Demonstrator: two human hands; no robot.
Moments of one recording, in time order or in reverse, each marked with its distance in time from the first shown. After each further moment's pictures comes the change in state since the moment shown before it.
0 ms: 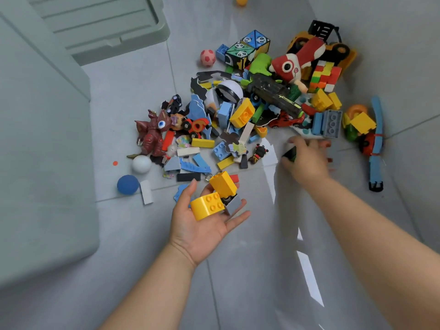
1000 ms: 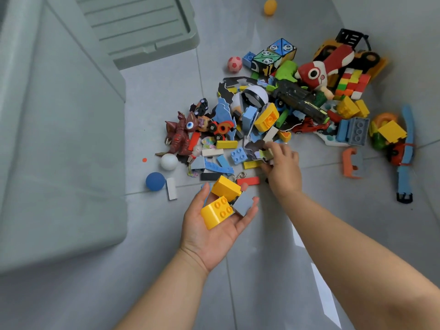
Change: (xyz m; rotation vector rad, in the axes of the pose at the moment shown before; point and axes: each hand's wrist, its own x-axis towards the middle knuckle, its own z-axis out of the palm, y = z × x) left_hand -0.029 0.006 -0.003 -0.110 -0.029 0.087; right_hand -0.023 -0.067 0.054 0.262 0.143 -0.259
